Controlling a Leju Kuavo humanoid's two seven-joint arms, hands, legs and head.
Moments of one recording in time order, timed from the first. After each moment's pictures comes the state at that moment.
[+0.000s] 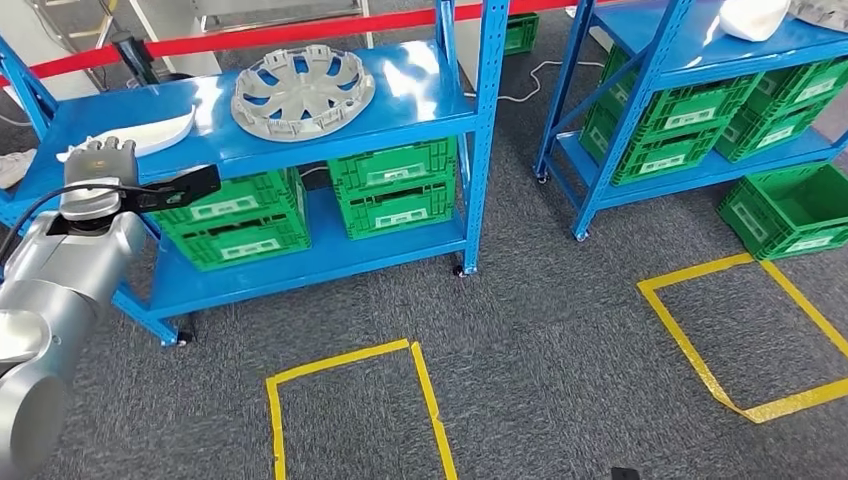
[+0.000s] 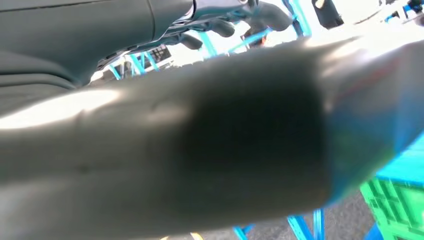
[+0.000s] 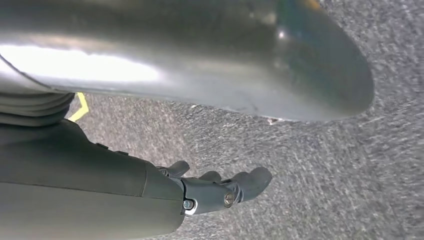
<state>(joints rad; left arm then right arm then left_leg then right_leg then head) -1.13 0.16 -0.18 -0.31 -1.55 -0.14 0.30 -0.08 0.16 -1.21 -0.22 1.06 -0.18 -0.34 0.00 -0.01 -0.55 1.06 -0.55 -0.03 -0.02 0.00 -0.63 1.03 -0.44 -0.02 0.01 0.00</state>
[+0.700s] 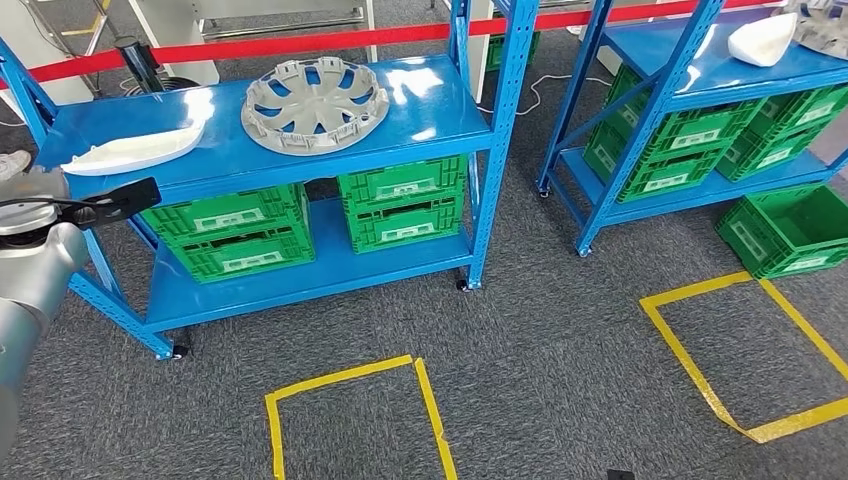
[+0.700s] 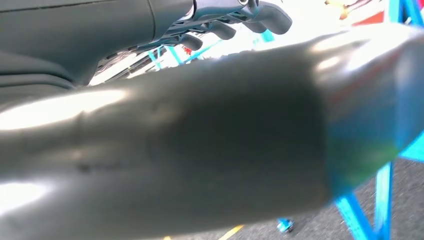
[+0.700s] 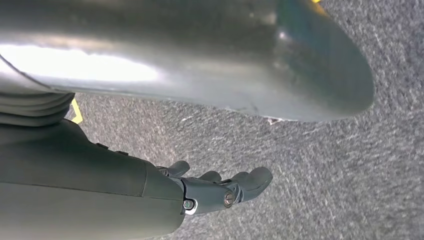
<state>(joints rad) -1.12 0.28 -0.11 -0.28 -1.54 -0.20 0.34 -0.07 0.16 -1.21 -0.22 1.06 -0.16 -0.36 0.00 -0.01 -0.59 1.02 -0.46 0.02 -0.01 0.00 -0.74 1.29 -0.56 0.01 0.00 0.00</state>
